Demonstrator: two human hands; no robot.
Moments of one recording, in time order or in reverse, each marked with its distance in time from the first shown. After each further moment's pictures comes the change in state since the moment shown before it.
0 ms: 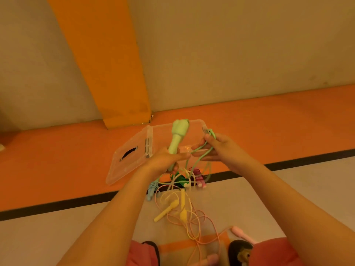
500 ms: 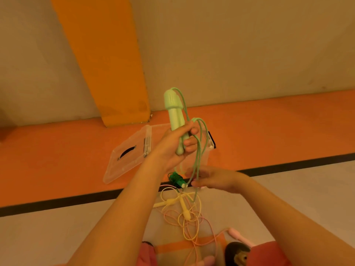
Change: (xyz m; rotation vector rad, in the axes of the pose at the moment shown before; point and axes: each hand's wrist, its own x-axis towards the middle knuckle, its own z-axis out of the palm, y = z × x) left_hand -0.013 0.055 0.026 -0.851 -0.303 0.177; right_hand 0.000 0.057 0.000 -0.469 -0.468 0.239
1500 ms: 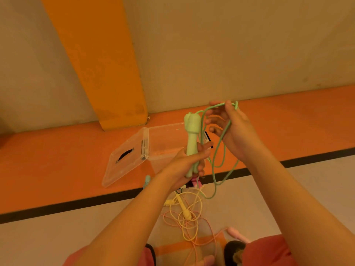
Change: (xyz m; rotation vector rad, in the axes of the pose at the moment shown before) left_hand -0.010 -0.051 0.003 0.269 -0.009 -0.080; right_hand -0.051 -0.087 -0.047 0.816 0.596 -0.637
